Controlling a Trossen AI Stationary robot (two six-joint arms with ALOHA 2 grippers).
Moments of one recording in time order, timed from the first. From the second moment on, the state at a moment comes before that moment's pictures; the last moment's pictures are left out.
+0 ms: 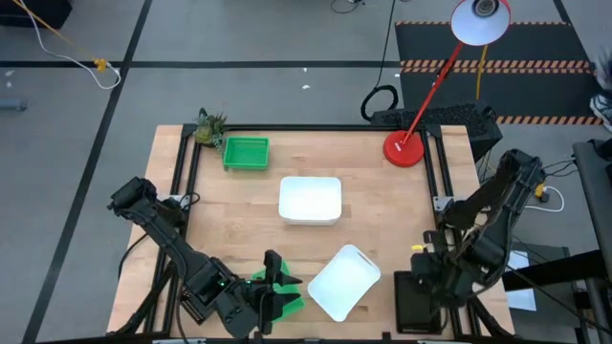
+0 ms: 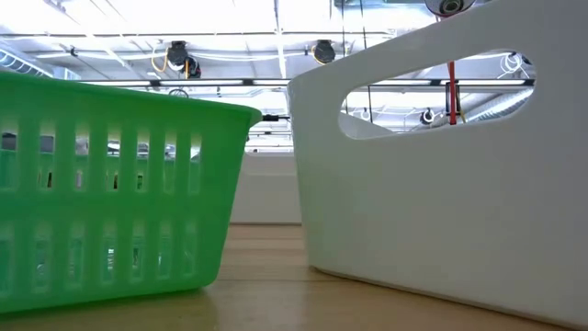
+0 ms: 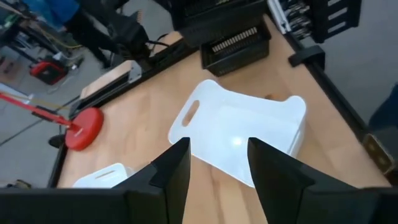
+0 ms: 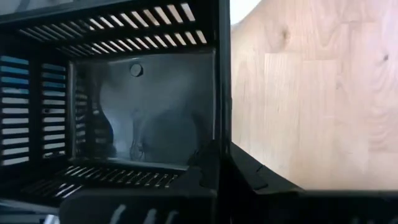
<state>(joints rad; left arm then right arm) -0.74 1.76 1.54 -0.48 -0.72 0.03 0.93 1.28 1.22 -1.30 0.10 0.98</state>
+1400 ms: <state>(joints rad) -0.73 1.76 1.54 -0.48 -0.72 0.02 0.93 1.03 0.72 -0.93 0.02 0.98</state>
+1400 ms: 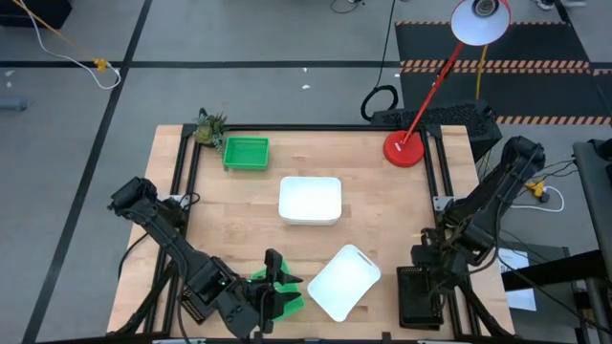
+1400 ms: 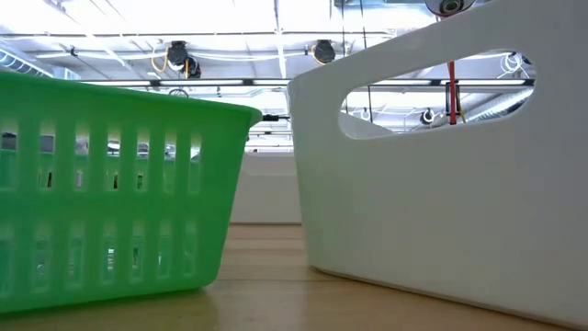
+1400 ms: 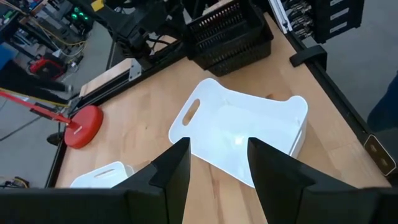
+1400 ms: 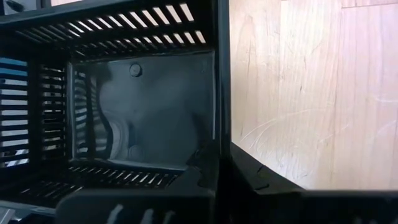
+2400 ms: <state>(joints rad) -0.73 1.76 1.54 -0.48 -0.72 0.01 0.97 1.13 0.72 -0.90 0.00 1.02</state>
